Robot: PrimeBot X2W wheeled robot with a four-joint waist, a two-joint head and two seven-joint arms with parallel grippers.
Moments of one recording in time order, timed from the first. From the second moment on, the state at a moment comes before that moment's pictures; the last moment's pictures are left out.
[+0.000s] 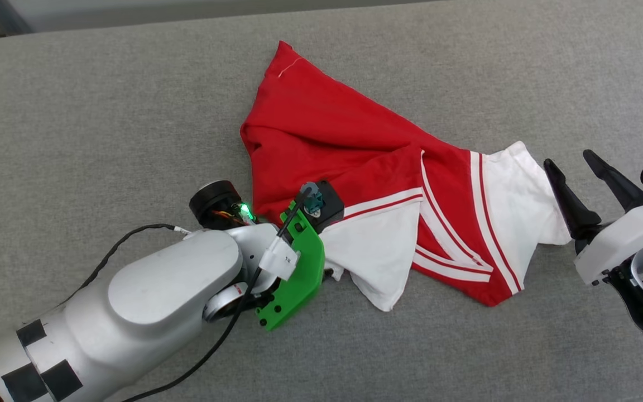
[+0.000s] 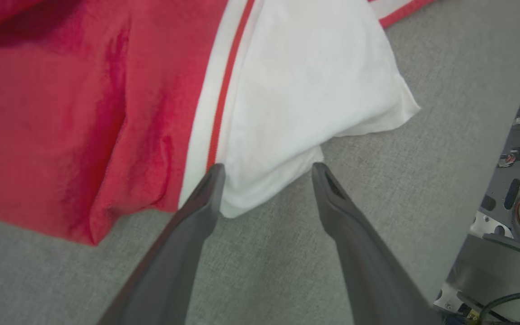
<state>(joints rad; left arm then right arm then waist) -0.96 0.52 -1.27 0.15 -0.89 -0.13 0.59 -0.36 -0.47 0.26 0.21 0.58 0.13 0.00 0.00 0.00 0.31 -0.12</state>
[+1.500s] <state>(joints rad) -0.65 0.94 -1.14 0.21 -0.99 0.01 0.27 -0.29 -0.50 0.24 0.31 0.61 0.13 -0.03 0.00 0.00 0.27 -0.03</state>
